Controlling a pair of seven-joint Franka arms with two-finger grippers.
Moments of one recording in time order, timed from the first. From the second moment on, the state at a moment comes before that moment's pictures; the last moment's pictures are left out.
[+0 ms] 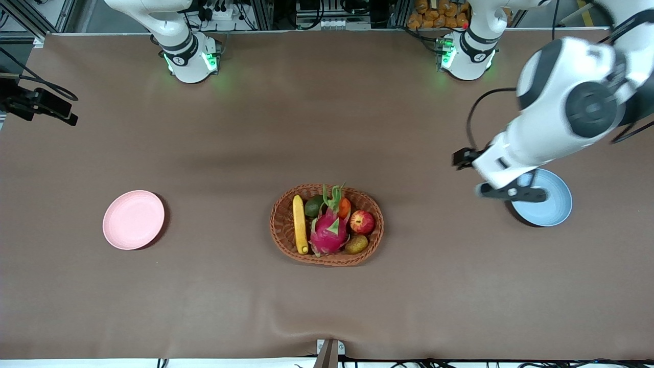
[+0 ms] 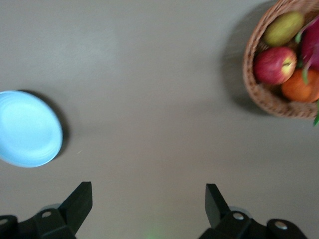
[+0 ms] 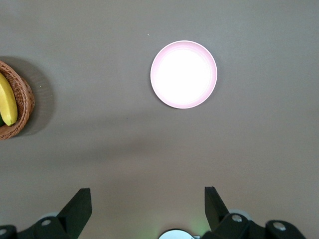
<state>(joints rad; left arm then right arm) -0.21 0.31 -0.16 -1.48 0.01 1.64 -0.24 0.00 -0.05 -0.05 -1.56 0.02 1.44 0.10</state>
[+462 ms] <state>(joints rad) -0.35 0.48 -0.16 -1.43 0.01 1.80 -0.36 0.00 -0.05 -0.05 -1.56 0.02 1.44 0.10</state>
